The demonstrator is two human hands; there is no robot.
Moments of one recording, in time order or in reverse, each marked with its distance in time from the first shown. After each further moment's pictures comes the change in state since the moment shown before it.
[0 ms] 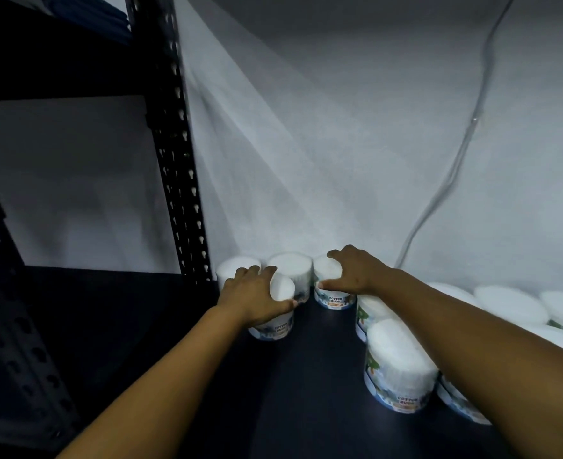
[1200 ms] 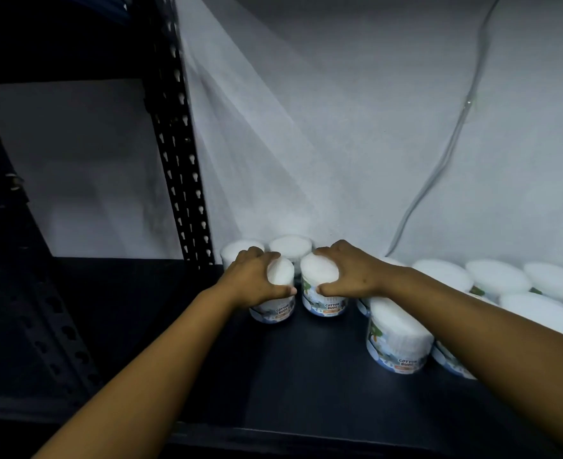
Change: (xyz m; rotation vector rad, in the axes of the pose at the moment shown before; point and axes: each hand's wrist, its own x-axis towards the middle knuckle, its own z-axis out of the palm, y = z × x) left_hand -0.015 -0.021 -0.012 -0.198 -0.027 0.129; right_hand -0.064 -0.046 -0.006 0.135 -0.019 -0.117
